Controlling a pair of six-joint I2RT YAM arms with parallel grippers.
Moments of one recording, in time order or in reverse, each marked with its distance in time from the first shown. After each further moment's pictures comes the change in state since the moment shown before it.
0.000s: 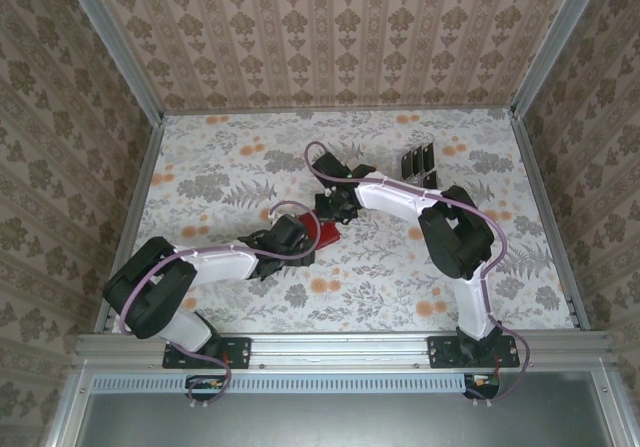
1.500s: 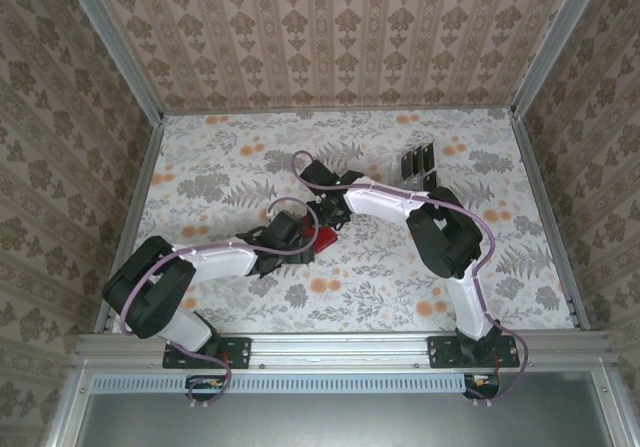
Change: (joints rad) left arm 0.033 0.000 0.013 -0.022 0.046 -0.019; right arm 0.064 0.064 0.031 0.006 0.053 -0.059
